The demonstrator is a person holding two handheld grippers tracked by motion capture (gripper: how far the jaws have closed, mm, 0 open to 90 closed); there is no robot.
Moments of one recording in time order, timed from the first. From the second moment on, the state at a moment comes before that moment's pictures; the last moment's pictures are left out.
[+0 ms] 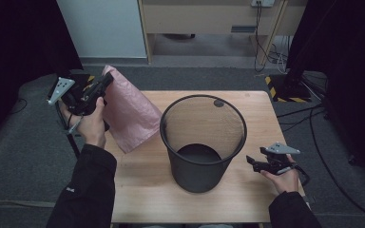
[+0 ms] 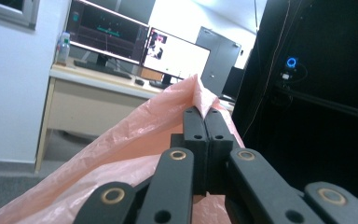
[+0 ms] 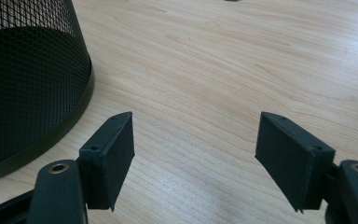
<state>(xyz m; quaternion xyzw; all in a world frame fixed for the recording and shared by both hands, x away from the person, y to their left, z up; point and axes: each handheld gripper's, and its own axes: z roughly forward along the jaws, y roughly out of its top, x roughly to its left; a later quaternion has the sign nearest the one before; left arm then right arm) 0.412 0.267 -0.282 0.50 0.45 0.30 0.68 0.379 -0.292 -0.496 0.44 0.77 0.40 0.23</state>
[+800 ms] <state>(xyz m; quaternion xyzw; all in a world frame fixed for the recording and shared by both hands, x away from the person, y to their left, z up) 0.447 0.228 -0.240 0.48 0.44 0.32 0.69 0.385 -0.289 -0.499 0.43 0.78 0.40 0.23</state>
